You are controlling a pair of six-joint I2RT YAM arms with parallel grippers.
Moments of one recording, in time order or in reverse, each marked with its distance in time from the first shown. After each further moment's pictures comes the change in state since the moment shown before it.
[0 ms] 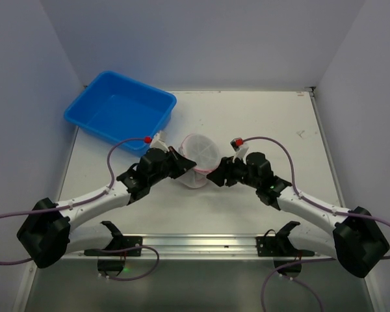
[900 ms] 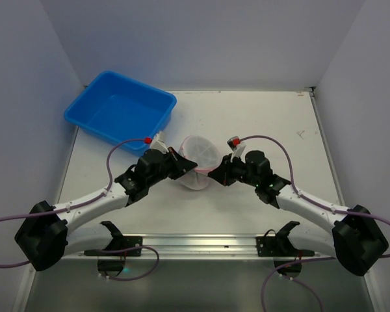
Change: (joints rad) left arm 0.000 -0.037 -0.022 0.023 0.048 -0.018; right arm 0.000 0.029 0.024 0.018 -0.047 -0.069
